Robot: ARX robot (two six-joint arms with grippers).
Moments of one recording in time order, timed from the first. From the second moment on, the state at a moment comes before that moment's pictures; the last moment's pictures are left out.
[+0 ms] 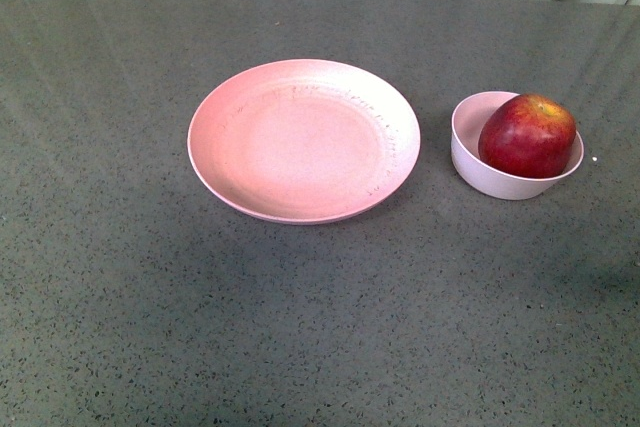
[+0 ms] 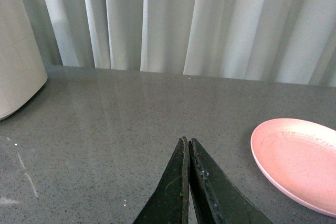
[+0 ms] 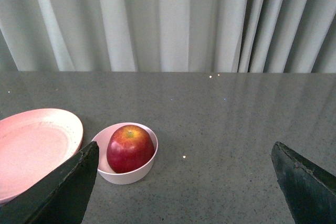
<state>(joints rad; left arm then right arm) 0.00 0.02 0.02 0.00 0.00 -0.01 0.00 0.00 0.02 0.00 0.00 0.00</state>
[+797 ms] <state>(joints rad) 0.00 0.02 0.02 0.00 0.00 -0.01 0.00 0.00 0.02 0.00 0.00 0.00</state>
